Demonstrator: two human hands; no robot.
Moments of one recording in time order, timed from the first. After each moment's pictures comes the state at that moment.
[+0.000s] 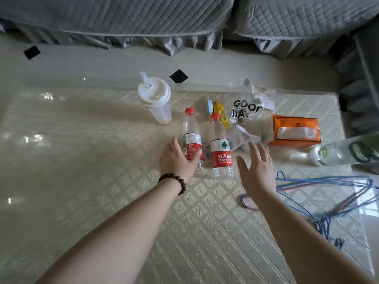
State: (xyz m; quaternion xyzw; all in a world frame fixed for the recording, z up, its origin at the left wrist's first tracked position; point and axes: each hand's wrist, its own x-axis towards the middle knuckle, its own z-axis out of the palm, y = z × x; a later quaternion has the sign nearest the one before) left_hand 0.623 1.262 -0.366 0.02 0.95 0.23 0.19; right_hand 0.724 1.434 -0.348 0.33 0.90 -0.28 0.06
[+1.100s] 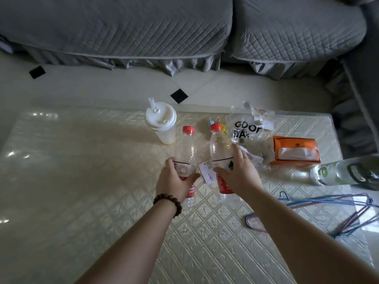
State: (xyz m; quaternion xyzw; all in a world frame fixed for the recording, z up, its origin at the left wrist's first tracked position) left_hand 0.609 1.236 -0.346 -0.02 0.90 0.40 0.20; right_hand 0.655 1.413 -0.315 0.28 0.90 -0.30 0.11
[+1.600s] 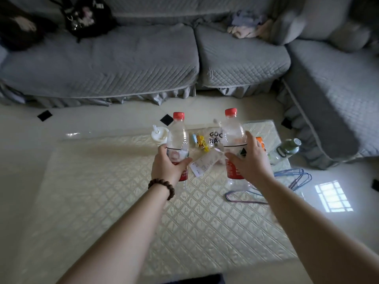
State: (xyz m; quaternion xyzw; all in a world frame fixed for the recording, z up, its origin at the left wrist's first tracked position) left_hand 0.653 1.203 -0.113 0.06 0.87 0.45 0.16; right_hand 0.761 1.396 -0.075 0.36 0.87 -0.32 -0.03
